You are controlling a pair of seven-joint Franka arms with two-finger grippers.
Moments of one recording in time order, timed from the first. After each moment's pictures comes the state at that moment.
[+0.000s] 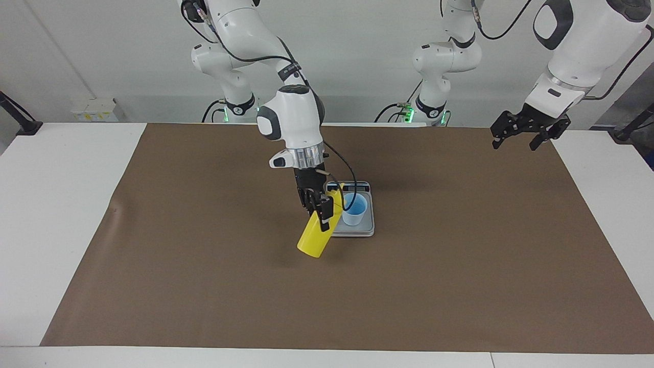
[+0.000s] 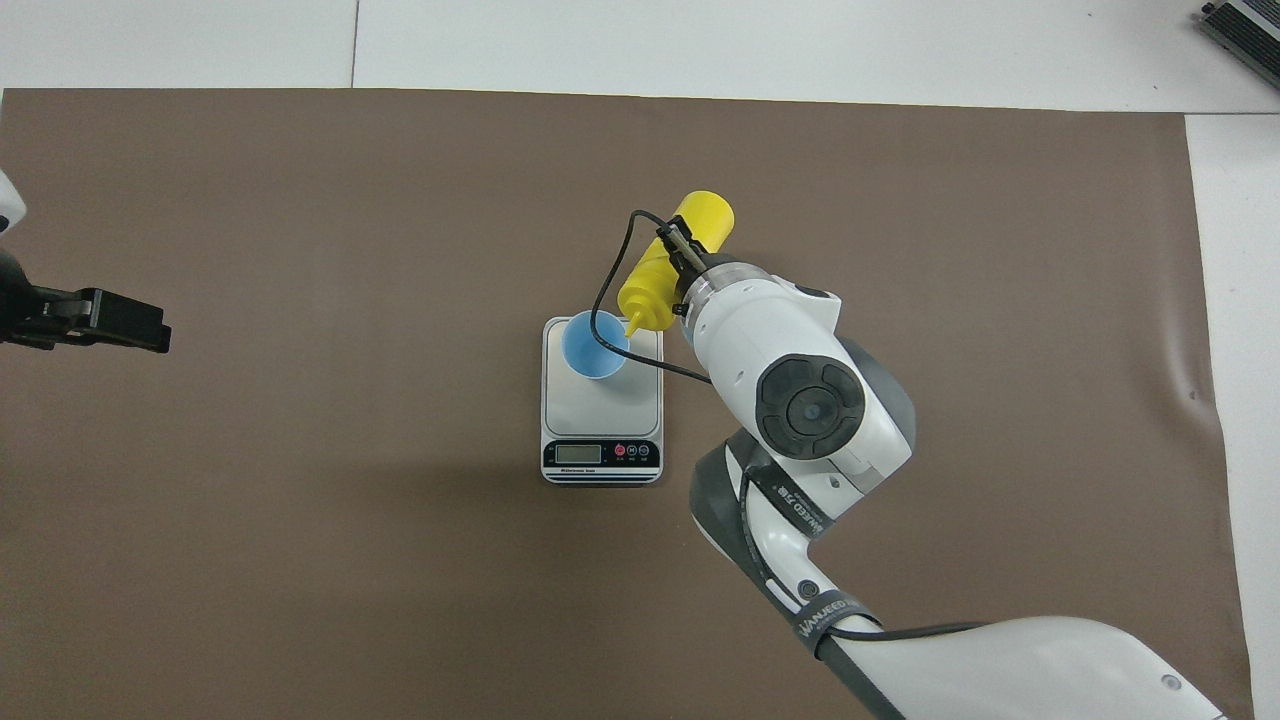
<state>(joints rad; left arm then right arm) 0.04 -0.03 -0.09 -1.64 -0.02 1.60 0.03 0.39 0.32 0.09 -1.87 -0.40 2.76 1.73</state>
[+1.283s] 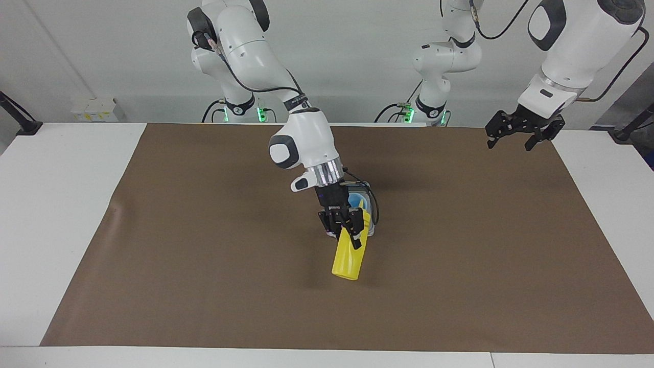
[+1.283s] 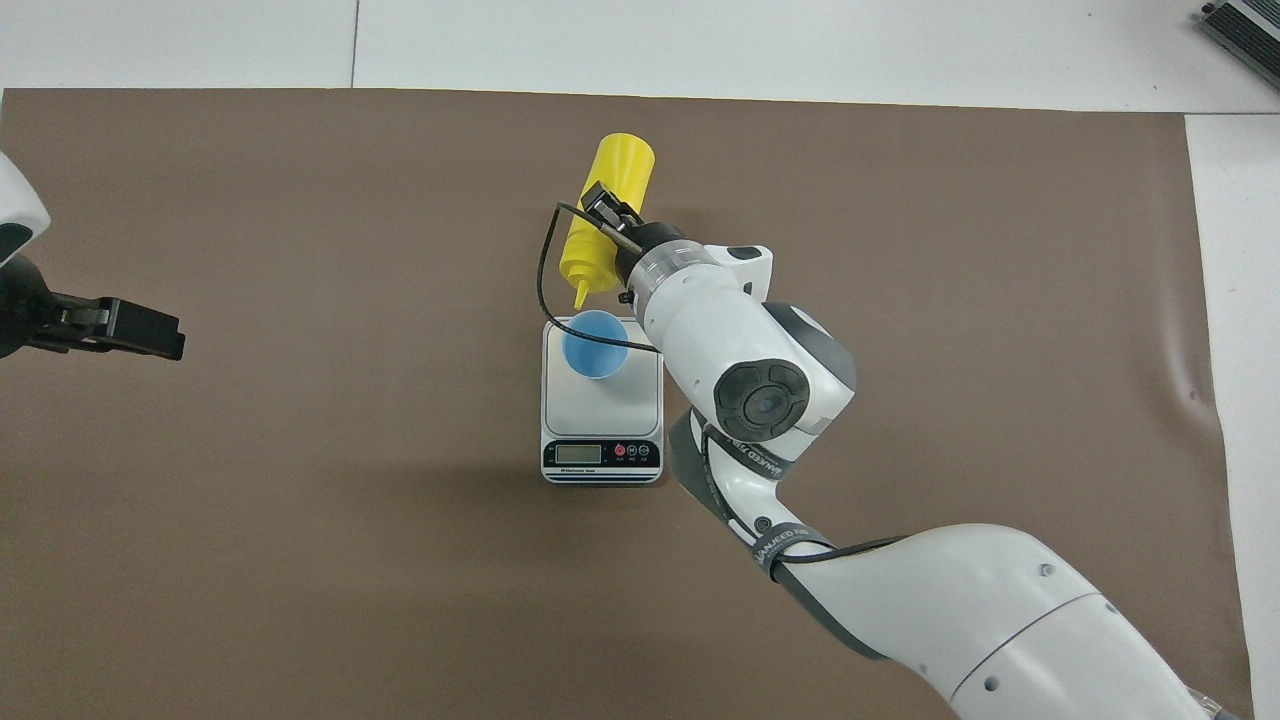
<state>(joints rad) 0.03 -0.04 -0.10 -1.66 -0.02 1.60 0.05 0.39 0.53 0.08 -1.68 -0.63 3.04 1.73</state>
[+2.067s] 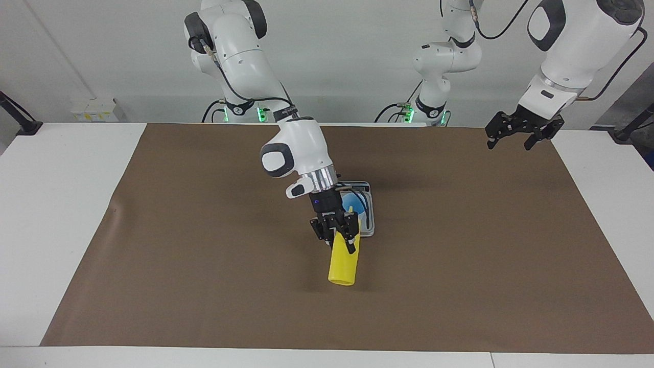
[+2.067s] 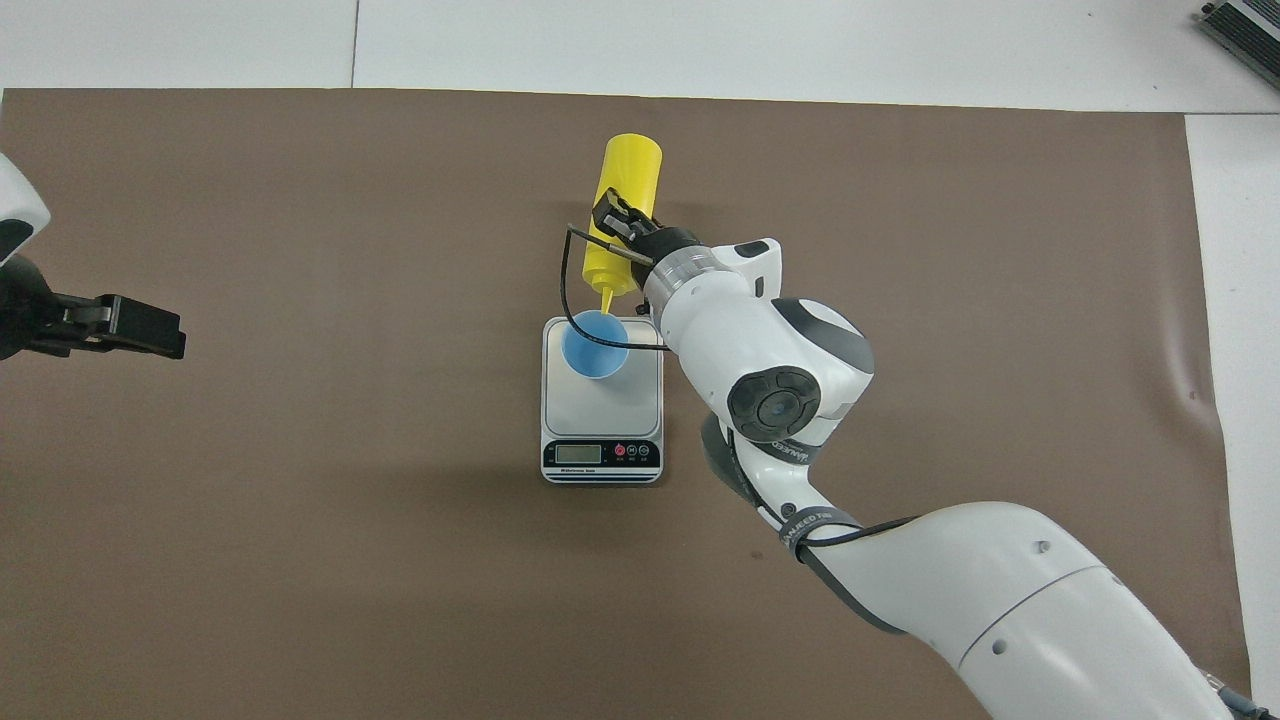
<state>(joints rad) 0.03 -0.04 -0.10 -1.66 -0.02 1.60 0.01 0.36 0.56 0.08 -1.68 -0.81 3.10 1.73</state>
